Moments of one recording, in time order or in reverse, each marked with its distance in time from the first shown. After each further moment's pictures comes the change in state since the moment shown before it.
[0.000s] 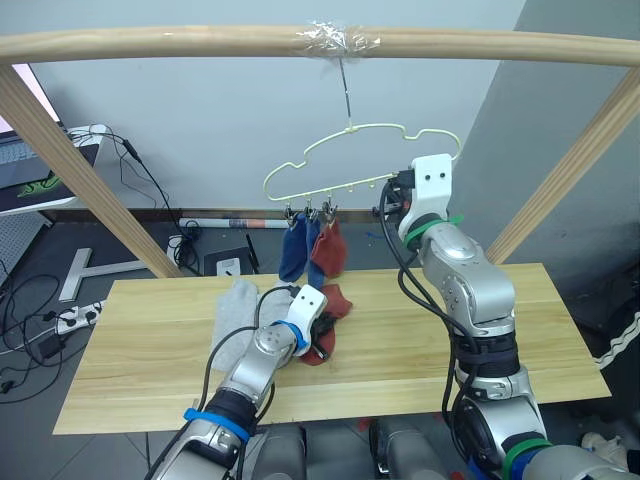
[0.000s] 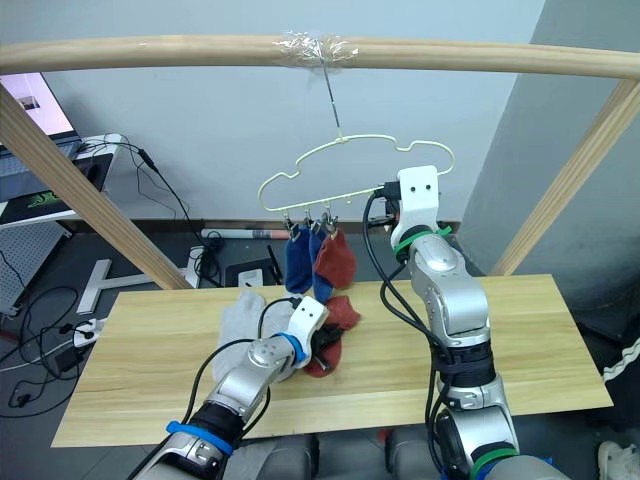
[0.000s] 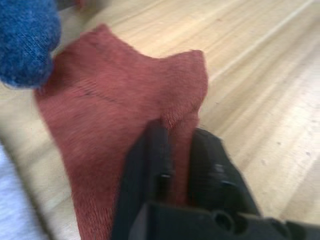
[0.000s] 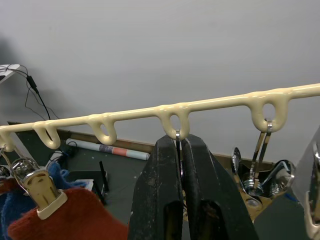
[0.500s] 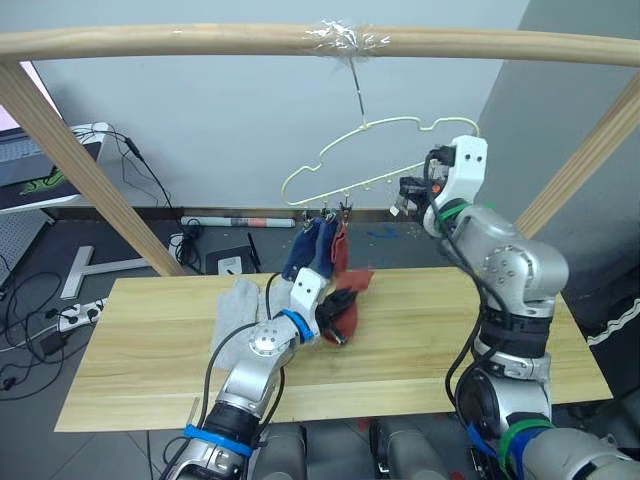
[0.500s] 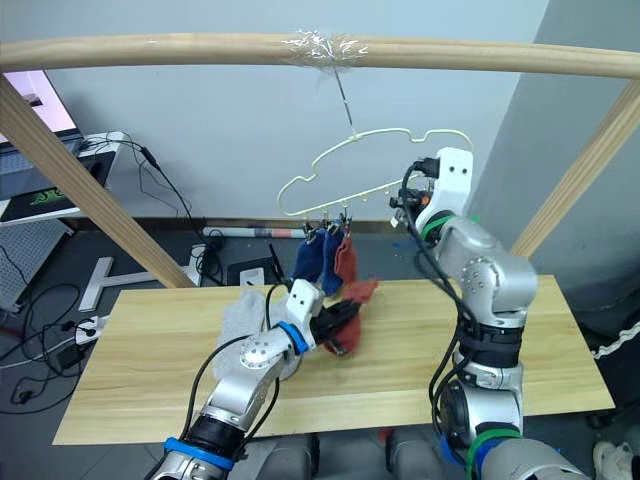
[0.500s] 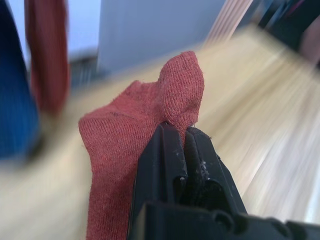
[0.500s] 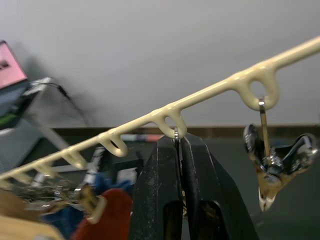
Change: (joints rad) left arm 0.073 -0.053 0.082 -0.315 -0.145 -0.193 -0.077; right arm -0.158 0.002 -0.348 -0.034 0.305 0.425 -0.001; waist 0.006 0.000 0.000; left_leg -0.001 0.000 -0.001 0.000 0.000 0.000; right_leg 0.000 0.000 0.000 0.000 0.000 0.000
